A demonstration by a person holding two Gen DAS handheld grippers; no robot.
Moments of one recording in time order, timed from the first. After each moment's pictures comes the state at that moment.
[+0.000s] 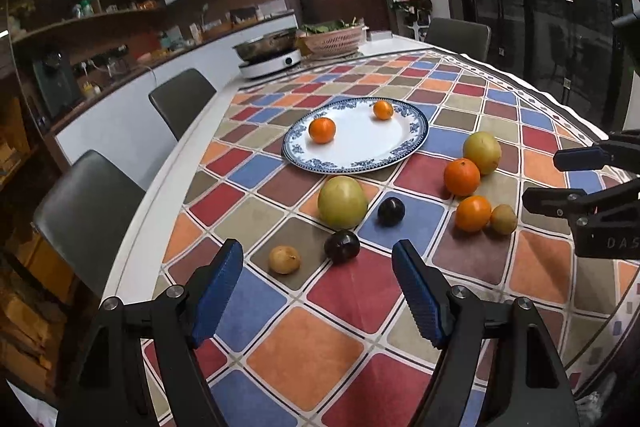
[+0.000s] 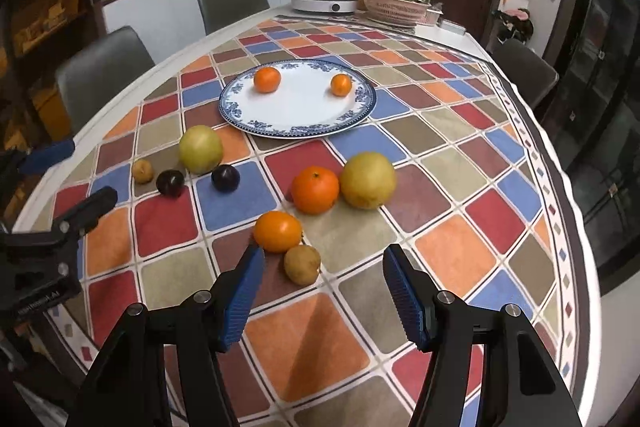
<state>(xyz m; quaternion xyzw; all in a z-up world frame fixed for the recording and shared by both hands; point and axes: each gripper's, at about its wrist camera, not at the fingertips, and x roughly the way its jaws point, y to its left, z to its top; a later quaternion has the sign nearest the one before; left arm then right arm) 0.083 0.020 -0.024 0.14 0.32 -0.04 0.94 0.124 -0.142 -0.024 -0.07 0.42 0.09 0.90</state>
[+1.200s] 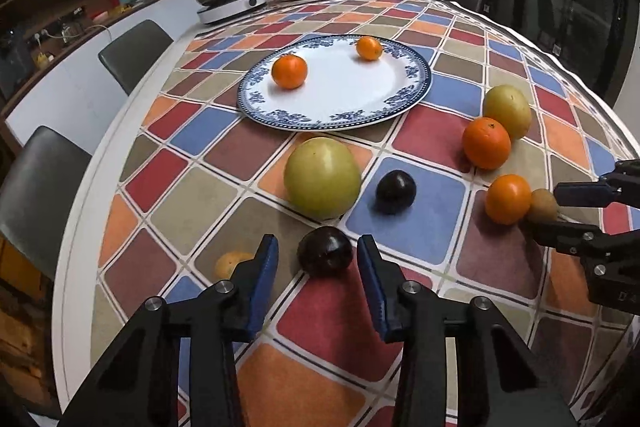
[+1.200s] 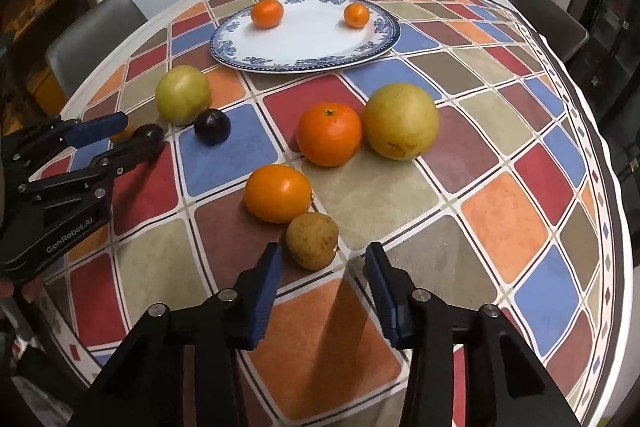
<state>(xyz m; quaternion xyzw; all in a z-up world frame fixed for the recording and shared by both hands) 0.159 0.016 -0.071 0.13 0.43 -0.10 0.89 0.155 -0.133 -0.073 -0.06 0.51 0.11 0.85</state>
